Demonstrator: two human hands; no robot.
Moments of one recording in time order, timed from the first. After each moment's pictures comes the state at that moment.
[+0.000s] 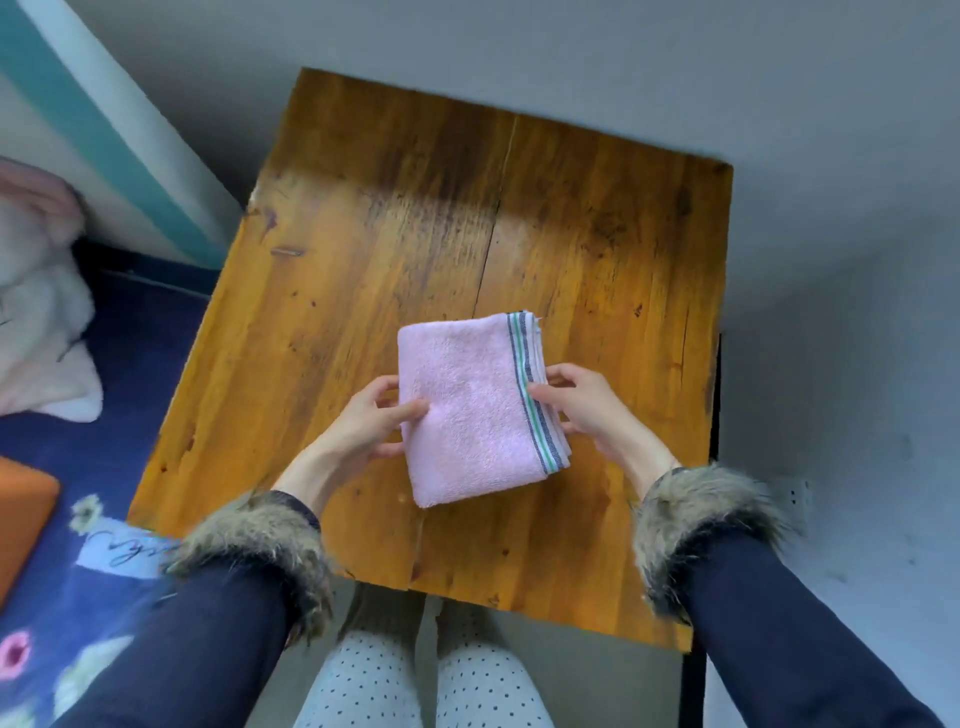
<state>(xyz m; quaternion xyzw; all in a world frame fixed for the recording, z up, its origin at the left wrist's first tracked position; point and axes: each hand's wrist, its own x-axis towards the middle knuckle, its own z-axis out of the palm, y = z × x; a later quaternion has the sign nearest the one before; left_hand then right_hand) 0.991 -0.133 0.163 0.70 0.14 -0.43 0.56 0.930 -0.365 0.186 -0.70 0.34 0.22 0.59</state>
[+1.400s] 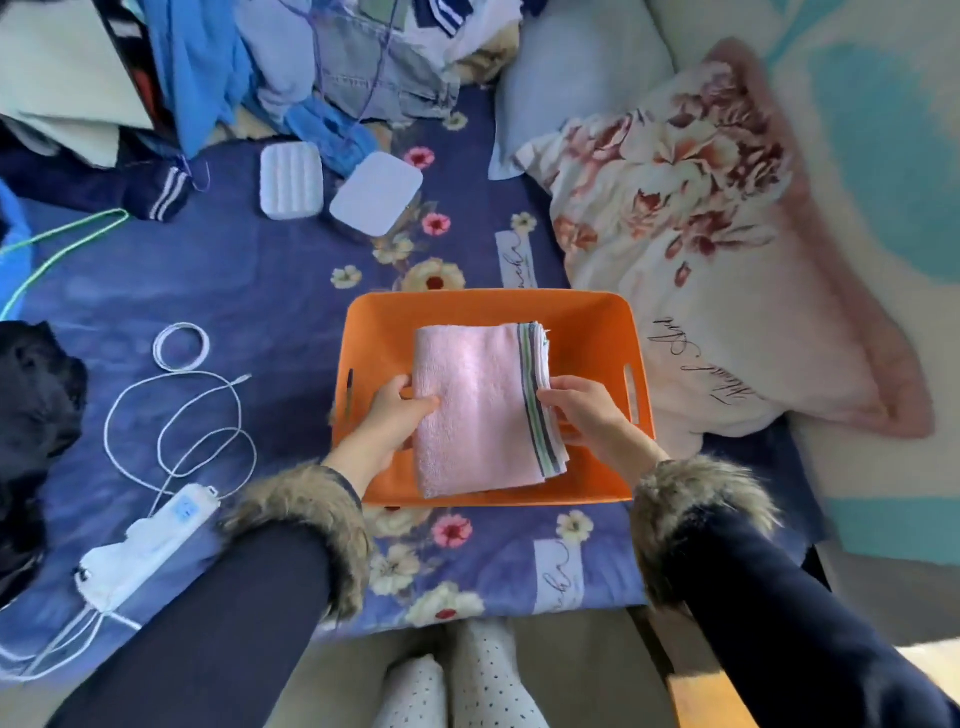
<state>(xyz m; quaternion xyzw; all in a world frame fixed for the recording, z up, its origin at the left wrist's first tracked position) 0.918 0.536 0.174 0.51 0.57 0.02 0.65 1.081 0.414 0.184 -0.77 -0.07 0.50 0.38</state>
